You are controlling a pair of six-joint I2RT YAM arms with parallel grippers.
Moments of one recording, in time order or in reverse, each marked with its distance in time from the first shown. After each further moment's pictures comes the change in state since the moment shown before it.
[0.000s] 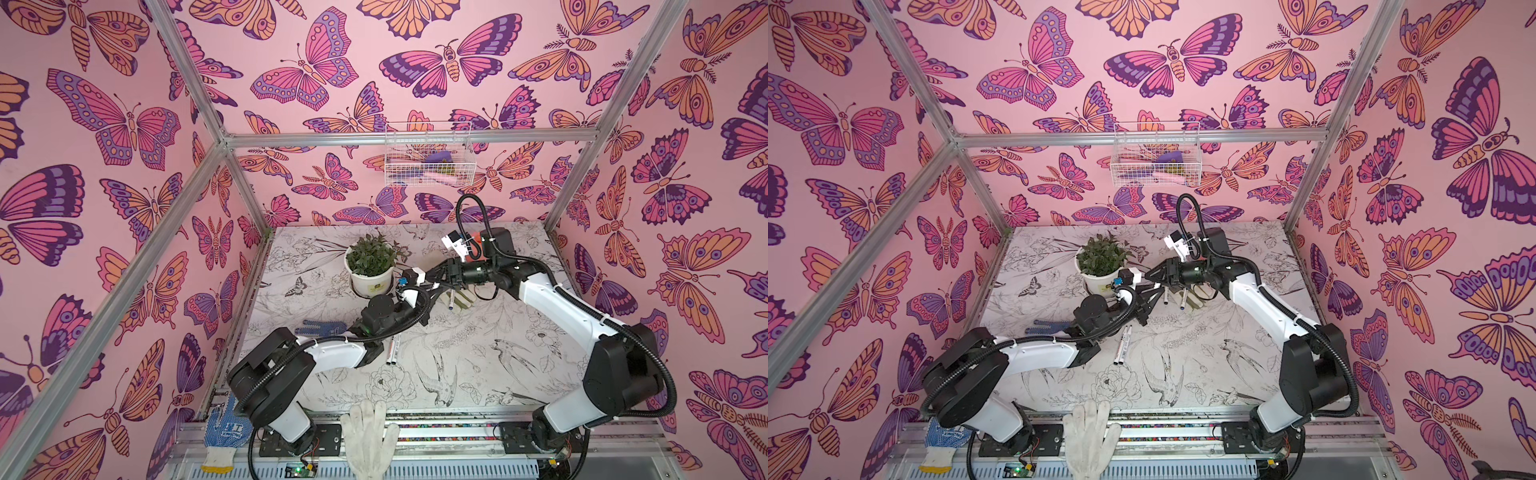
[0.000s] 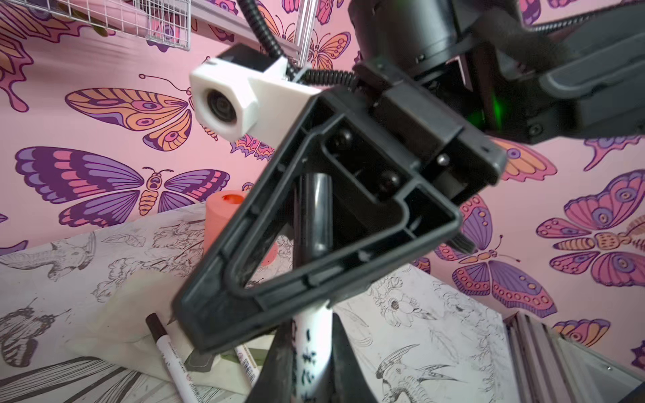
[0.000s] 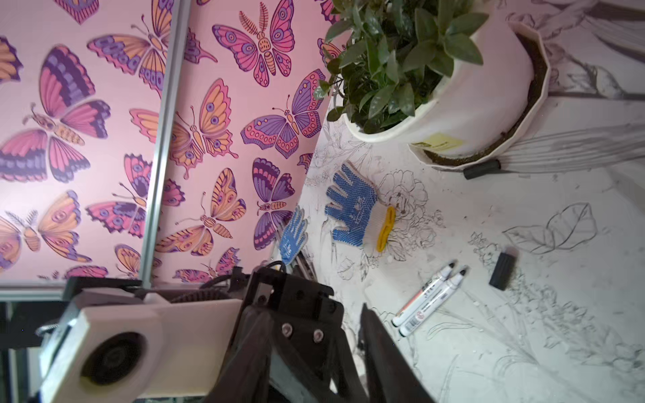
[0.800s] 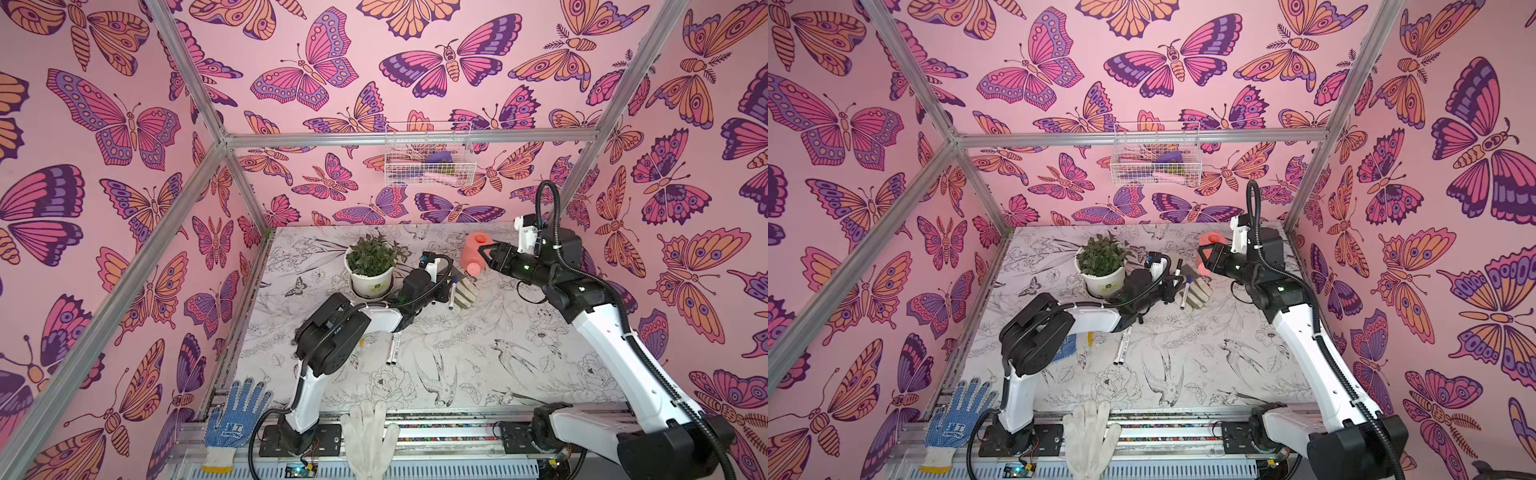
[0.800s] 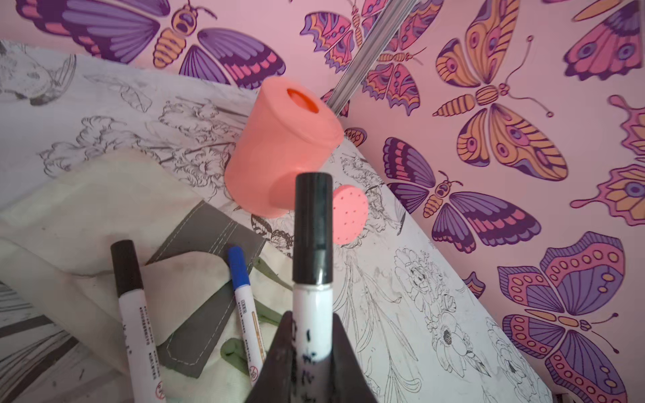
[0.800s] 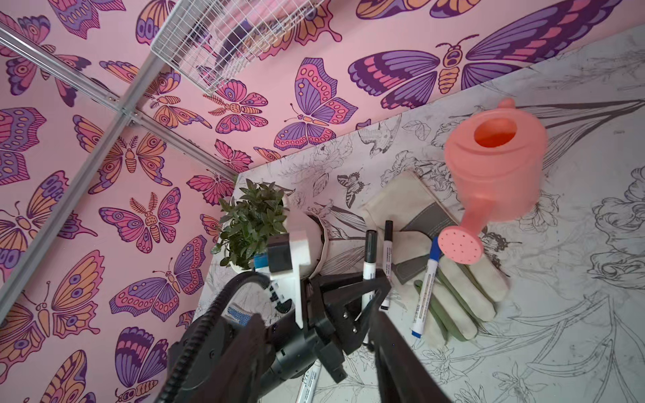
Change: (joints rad) left arm 0.037 0.491 0.527 -0.431 -0.063 -0.322; right arm -0.151 -0.368 -0.041 -0.142 0.624 -0.061
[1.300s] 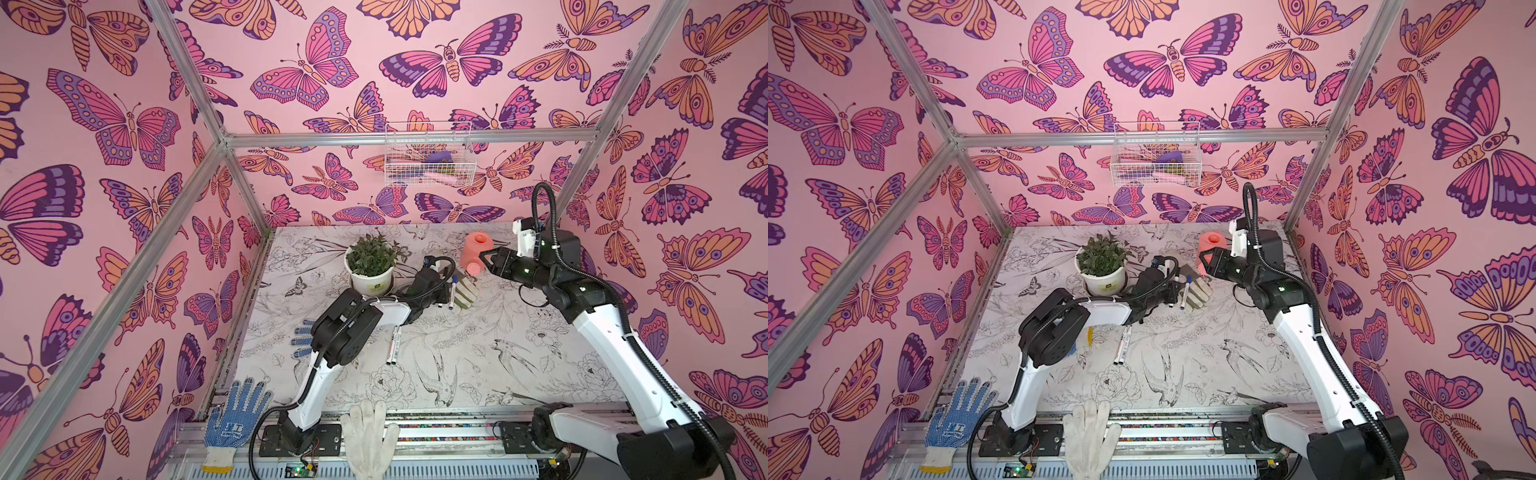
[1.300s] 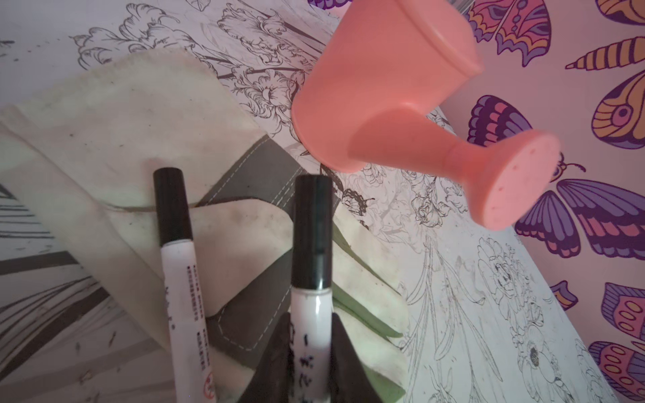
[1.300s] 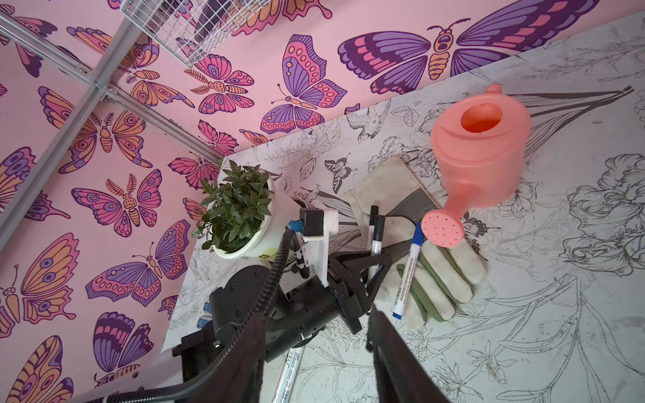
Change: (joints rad) left arm 0.005 0.131 0.156 -0.222 -0.077 -0.045; right arm -0.006 -0.004 0.000 -0.061 0.000 -0.060
